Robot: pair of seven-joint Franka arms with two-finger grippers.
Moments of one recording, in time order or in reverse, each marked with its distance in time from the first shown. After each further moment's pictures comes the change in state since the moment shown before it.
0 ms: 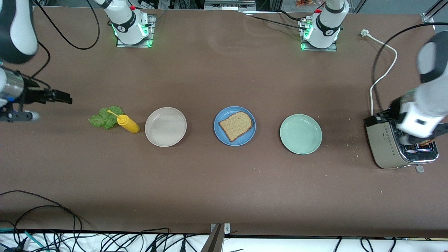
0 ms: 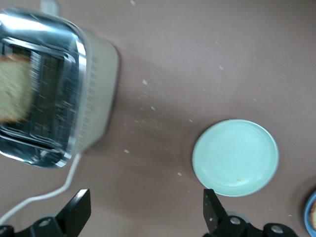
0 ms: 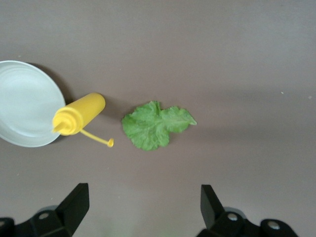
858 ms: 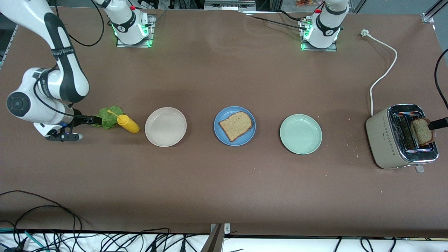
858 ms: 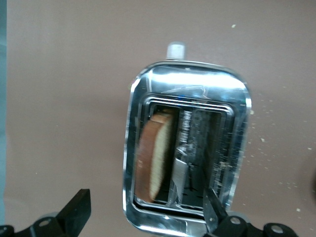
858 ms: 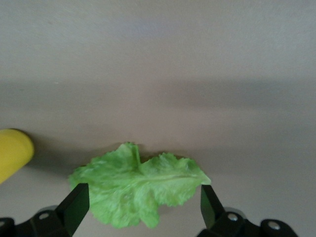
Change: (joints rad) left arm 0.339 0.137 0.001 0.063 0.125 0.127 0.453; right arm -0.005 0.217 -0.020 -0.300 -0.011 0.540 -0.005
